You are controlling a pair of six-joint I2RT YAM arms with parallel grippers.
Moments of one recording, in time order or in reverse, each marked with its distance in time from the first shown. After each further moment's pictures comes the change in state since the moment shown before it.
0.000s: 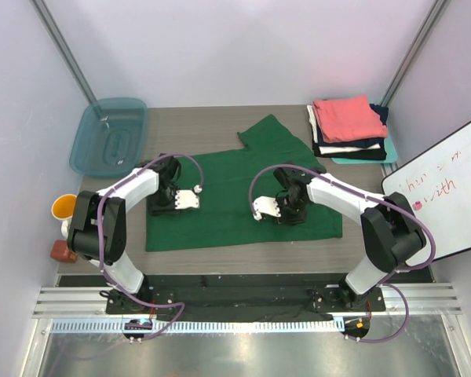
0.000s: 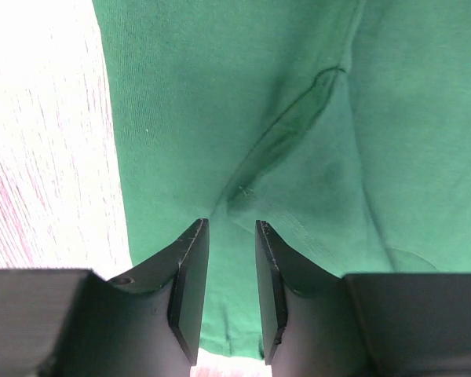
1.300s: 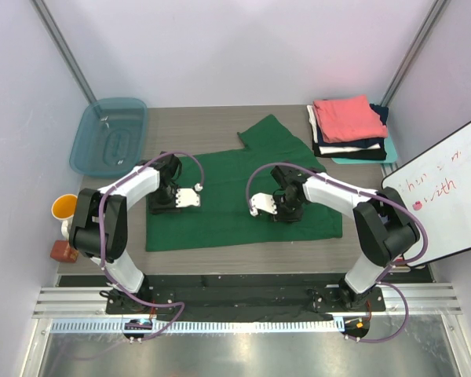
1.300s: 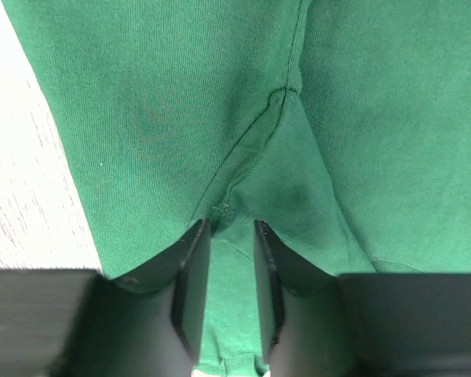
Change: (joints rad) left arm 0.000 0.023 0.028 -0.011 0.008 -0.001; right arm 0.000 0.058 -0.002 0.090 0.013 0.074
